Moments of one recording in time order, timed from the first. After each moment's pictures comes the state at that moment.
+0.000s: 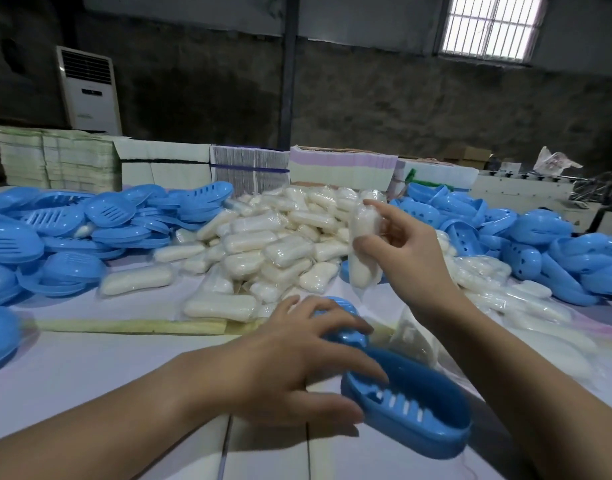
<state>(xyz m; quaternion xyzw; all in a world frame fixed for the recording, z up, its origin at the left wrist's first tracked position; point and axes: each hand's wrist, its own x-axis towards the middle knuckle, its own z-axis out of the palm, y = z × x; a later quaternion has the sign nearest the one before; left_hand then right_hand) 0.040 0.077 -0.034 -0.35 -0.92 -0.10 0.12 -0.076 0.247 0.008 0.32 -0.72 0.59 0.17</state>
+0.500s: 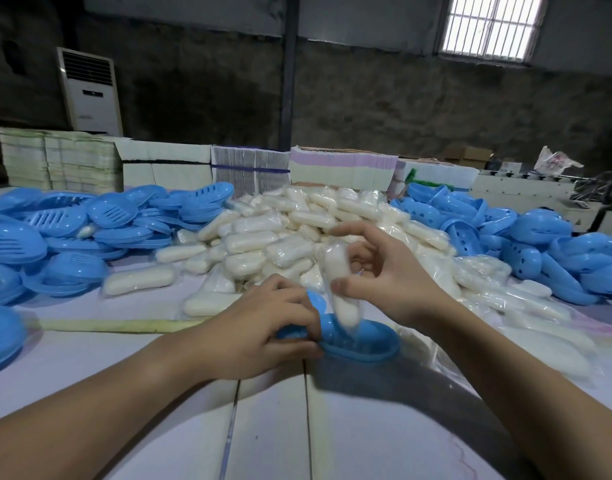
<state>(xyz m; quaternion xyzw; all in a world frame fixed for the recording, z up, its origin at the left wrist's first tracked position) 0.028 0.047 -0.035 -0.26 -0.93 -0.19 0.15 -0.063 0.244 0.003 0.43 -0.73 0.52 0.02</state>
